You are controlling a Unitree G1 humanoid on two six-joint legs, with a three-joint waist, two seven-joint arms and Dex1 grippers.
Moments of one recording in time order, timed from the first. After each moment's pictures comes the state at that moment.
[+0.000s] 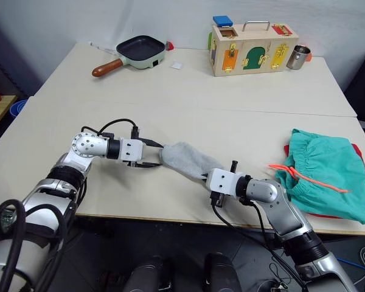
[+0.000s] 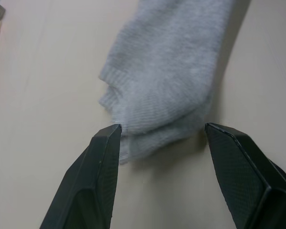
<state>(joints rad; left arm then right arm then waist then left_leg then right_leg) -1.03 0.51 -0.23 1.19 0.19 -0.85 -1.05 -0.34 -0.59 0.28 -0.04 -0.10 -0.02 0.78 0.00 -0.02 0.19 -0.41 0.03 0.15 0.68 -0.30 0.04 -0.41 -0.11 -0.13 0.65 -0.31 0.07</state>
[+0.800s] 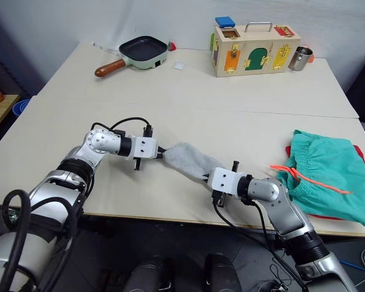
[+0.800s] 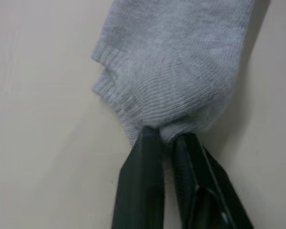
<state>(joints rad) -1.11 0.45 -0.27 1.27 0.30 -0.76 -0.97 -0.34 -0.59 0.27 -0.05 -0.09 0.00 0.82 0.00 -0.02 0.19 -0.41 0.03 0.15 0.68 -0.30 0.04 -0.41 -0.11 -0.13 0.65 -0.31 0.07</state>
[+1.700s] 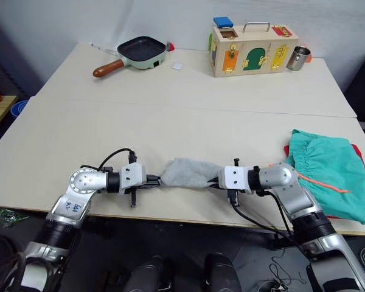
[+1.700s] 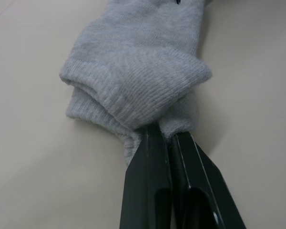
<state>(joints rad) -0.38 0.53 -0.14 0.10 0.02 -0.05 -1.00 -0.52 -0.66 0.27 0.28 0.04 -0.29 1.20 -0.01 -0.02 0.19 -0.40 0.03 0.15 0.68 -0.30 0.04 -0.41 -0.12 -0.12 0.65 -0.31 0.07</state>
